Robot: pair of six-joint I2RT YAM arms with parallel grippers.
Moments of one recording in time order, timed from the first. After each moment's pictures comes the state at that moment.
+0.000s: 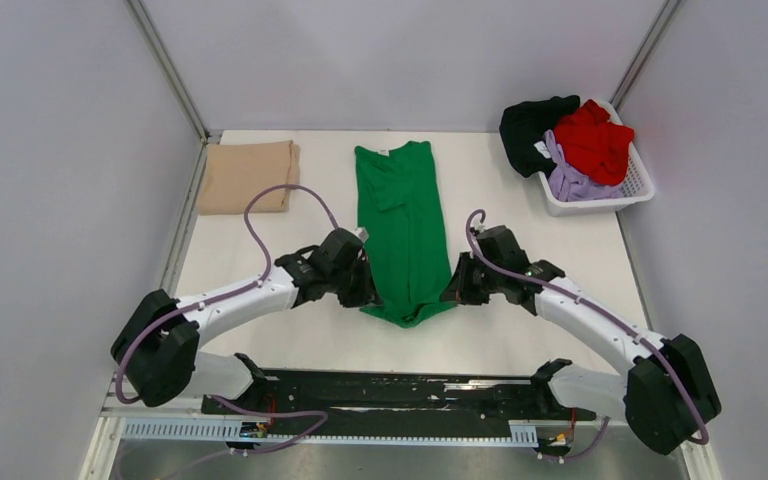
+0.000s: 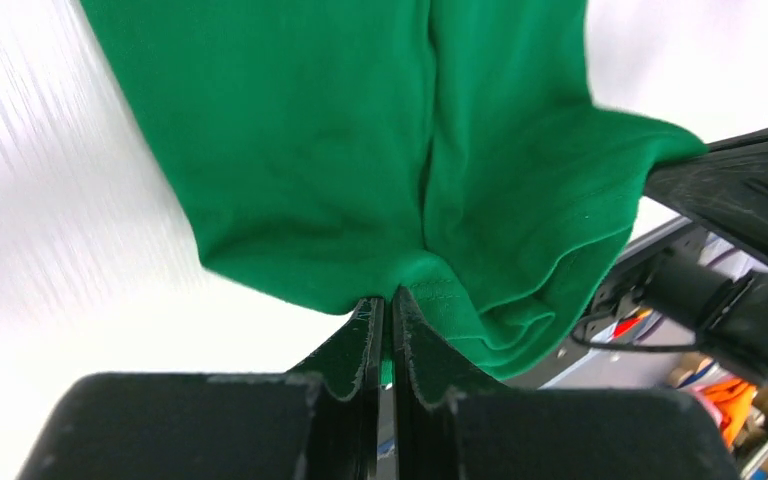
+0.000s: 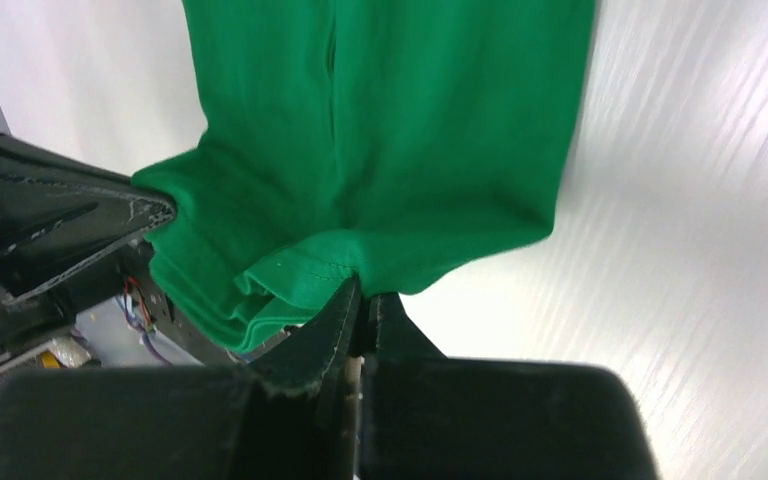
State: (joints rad) left arm -0.81 1.32 0.75 -0.35 0.17 -0.87; right arm 0.55 1.11 0.64 -0.42 -0.30 0.71
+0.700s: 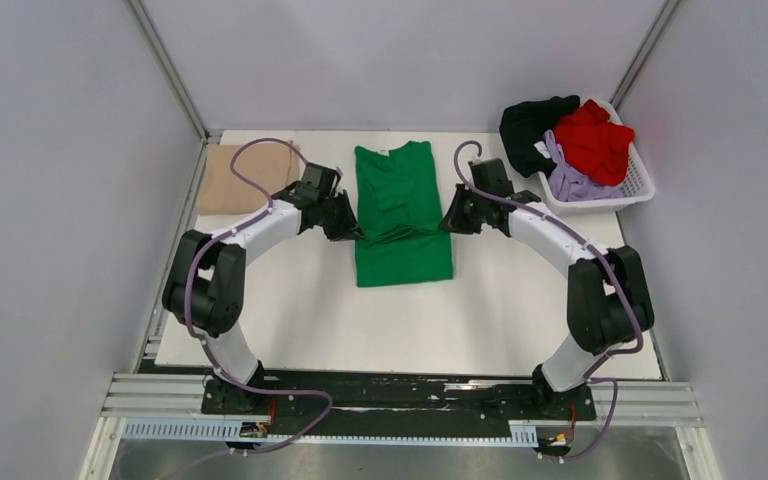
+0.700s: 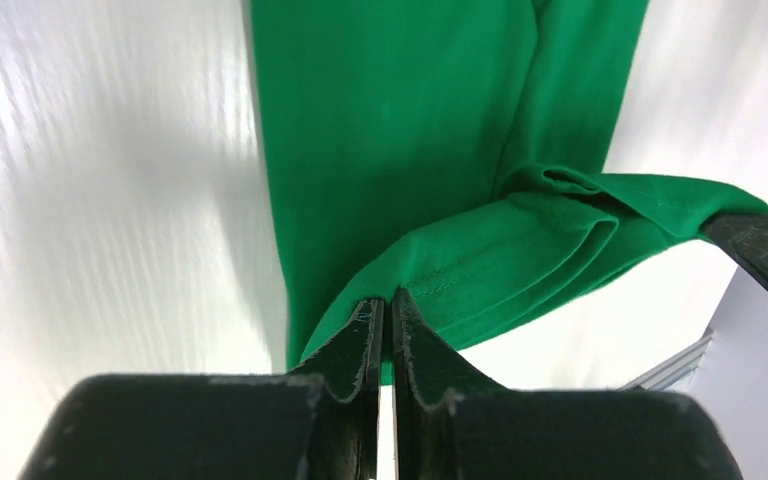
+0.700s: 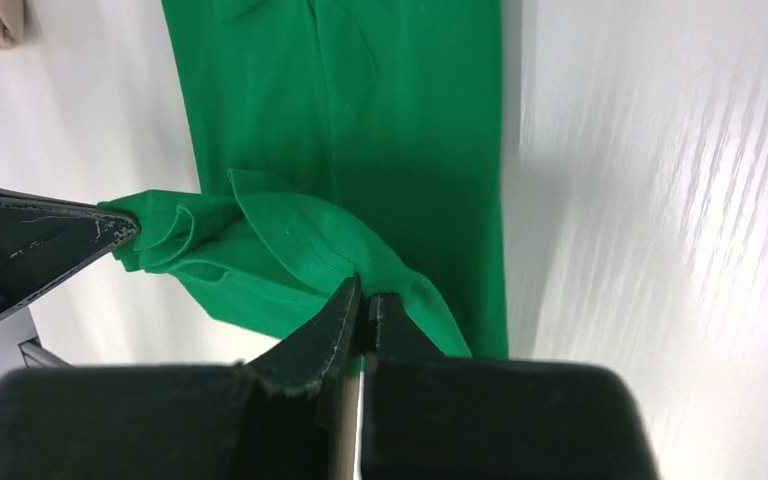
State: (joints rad) left arm -0.40 1.70 1.15 -0.37 0.28 -0.69; right arm 0.36 1.62 1.14 -0.37 -0.23 0.60
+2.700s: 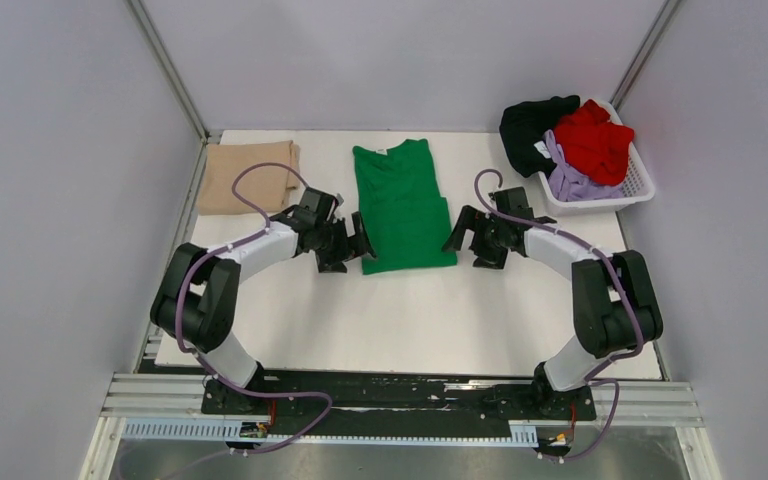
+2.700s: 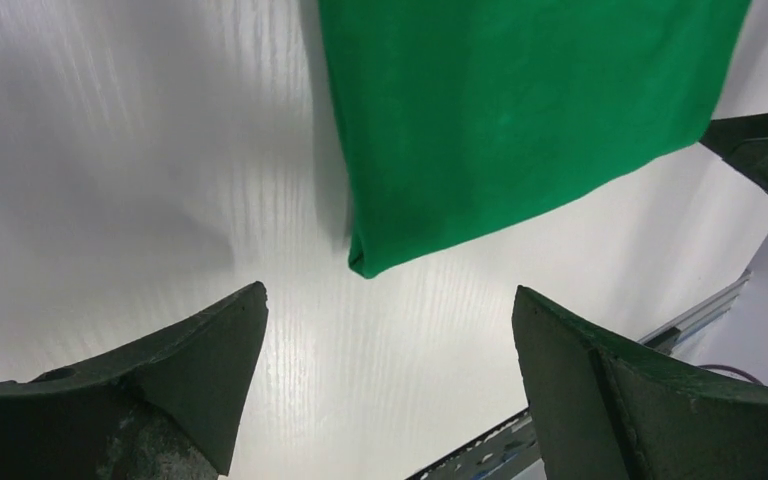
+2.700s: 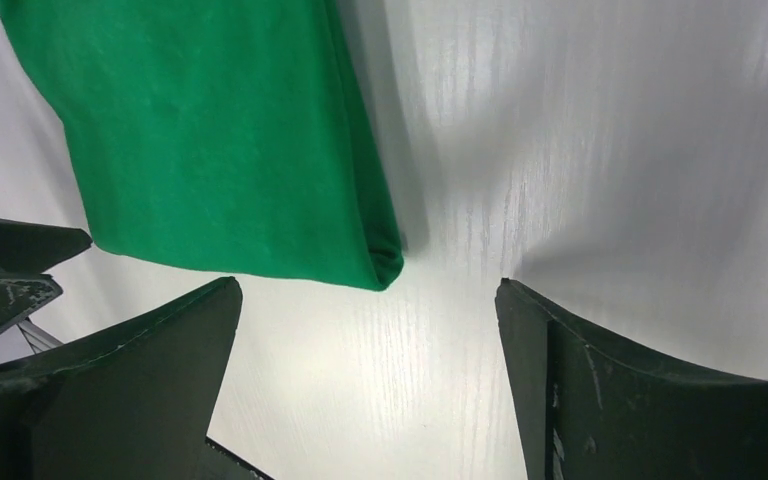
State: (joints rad) left arm -0.41 1.63 0.98 -0.33 0.34 -0.67; right arm 0.22 1.61 0.92 -0.28 -0.35 0.57
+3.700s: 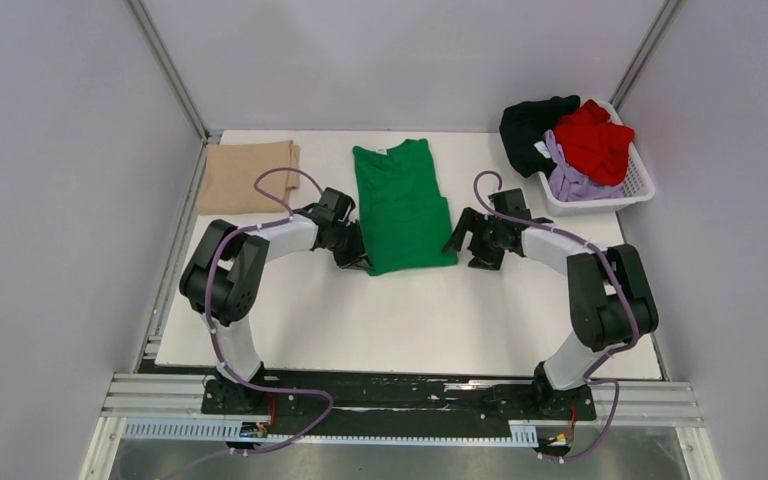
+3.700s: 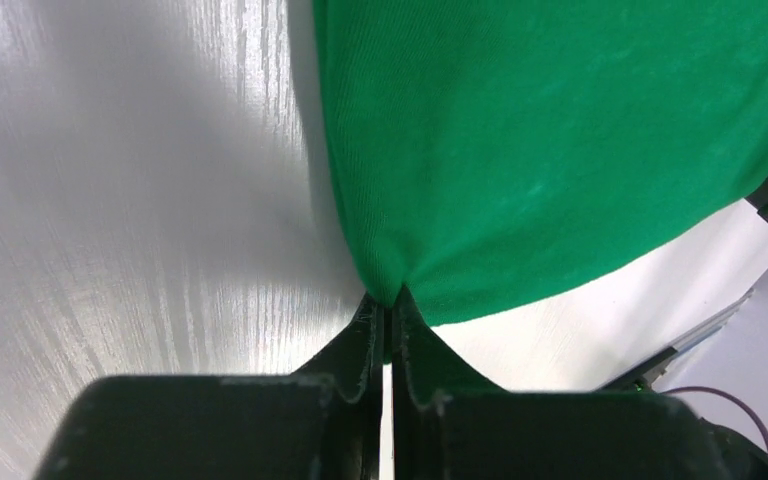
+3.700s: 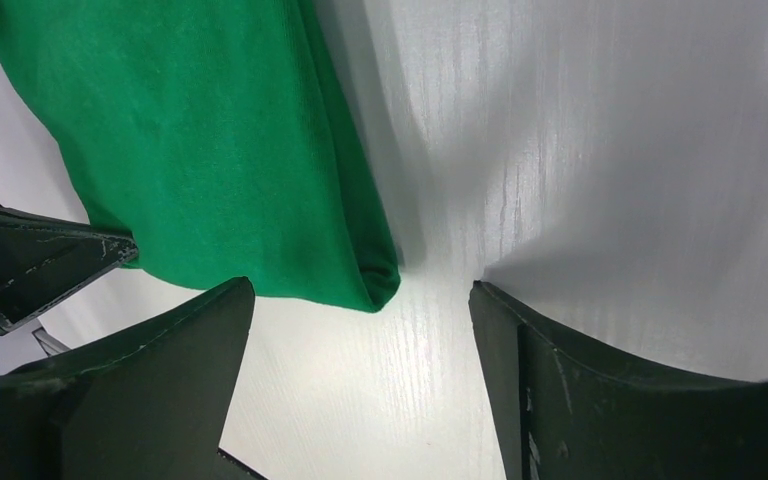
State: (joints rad) left arm -0.47 1.84 1.06 -0.31 0.34 -0.73; right arm 0.23 1.66 0.90 -0.25 -0.35 0.61
